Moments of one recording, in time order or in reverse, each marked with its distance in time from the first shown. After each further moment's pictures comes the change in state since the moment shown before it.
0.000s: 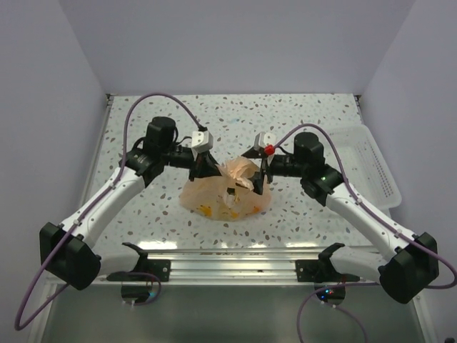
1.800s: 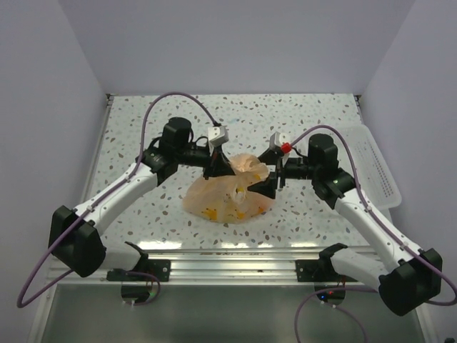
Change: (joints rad) left arm -0.095 0.102 0.001 0.182 -0.121 -0.257; right arm -0.129 -0.086 -0.045 -0.089 -0.174 0.070
